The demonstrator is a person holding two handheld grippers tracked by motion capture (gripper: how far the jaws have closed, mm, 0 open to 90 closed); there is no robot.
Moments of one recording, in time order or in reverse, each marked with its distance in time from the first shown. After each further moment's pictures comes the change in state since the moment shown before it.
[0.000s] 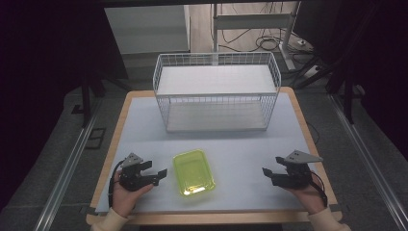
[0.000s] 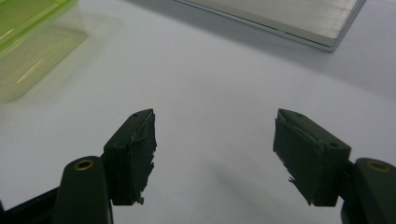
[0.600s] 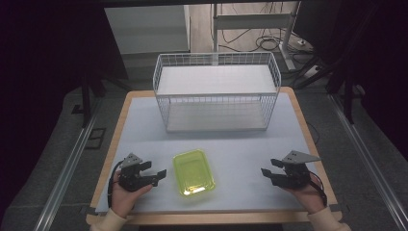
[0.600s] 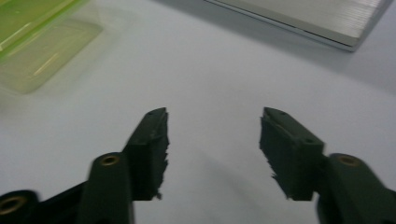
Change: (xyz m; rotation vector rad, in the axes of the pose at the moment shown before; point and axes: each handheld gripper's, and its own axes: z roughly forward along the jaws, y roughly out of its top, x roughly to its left) left arm 0.001 -0.001 -0.002 0.003 -0.006 0.003; right arm 0.003 0.002 0.001 0.018 0.056 -0.028
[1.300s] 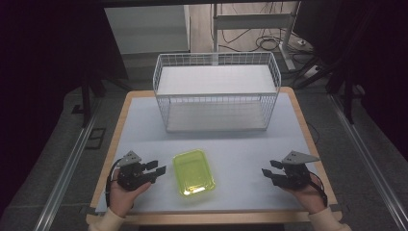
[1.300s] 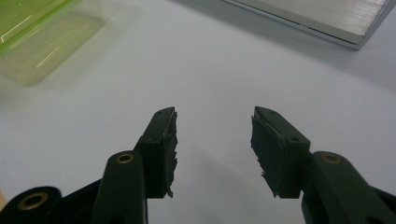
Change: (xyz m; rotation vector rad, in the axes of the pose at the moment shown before) left arm -0.014 0.016 -0.015 -0.028 -0.080 0.052; right arm 0.000 -0.001 -0.001 0.016 -0.003 -0.006
